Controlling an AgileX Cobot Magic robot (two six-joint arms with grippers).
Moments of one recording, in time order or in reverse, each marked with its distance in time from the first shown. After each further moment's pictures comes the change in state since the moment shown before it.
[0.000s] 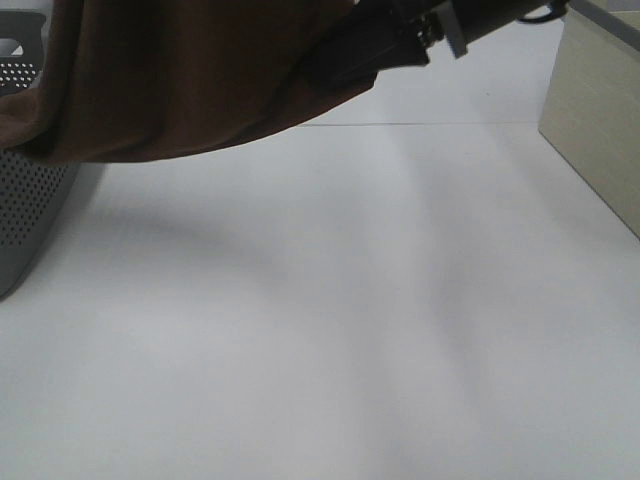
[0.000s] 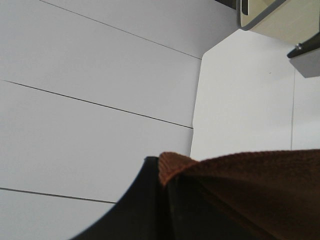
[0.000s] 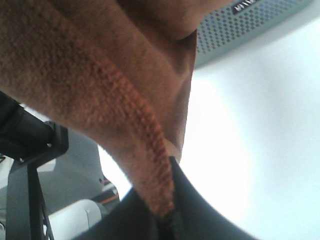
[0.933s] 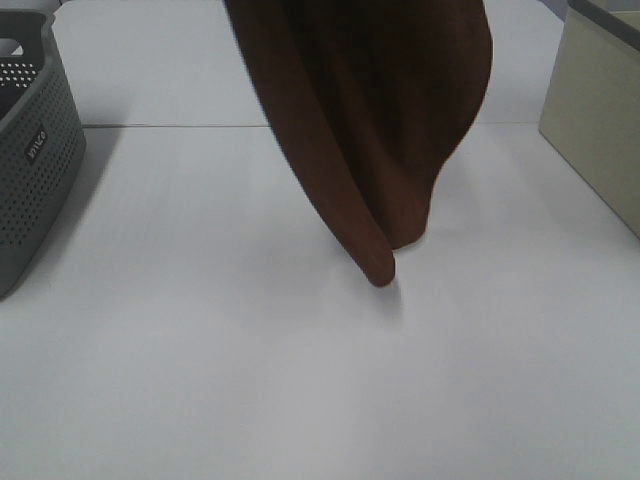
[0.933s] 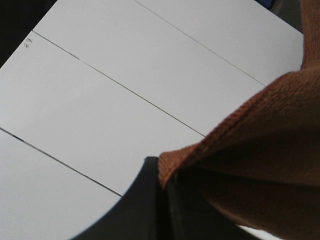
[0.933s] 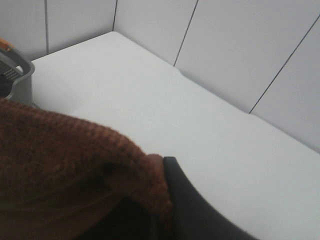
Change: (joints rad) left arm 0.202 0.044 0.000 -0.067 -0.371 -0.141; right arm 0.000 -0.015 -0.735 -0.795 -0.180 0.566
